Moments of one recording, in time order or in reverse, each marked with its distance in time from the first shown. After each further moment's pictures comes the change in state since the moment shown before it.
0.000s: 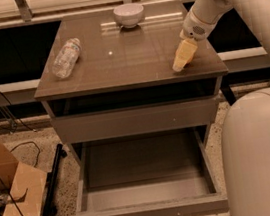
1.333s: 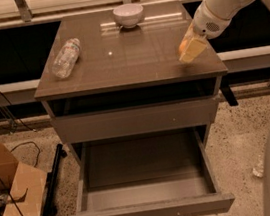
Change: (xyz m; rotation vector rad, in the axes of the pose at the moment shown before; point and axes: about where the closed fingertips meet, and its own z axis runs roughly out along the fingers) arm -0.002 0.039 -0.042 -0.026 -0.054 -0.077
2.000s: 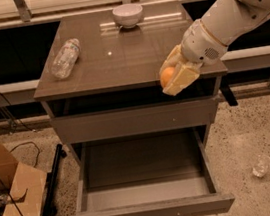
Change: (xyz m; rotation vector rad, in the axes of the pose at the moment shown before) arm -0.050 0.152 -0.025 -0.198 -0.206 -0.180
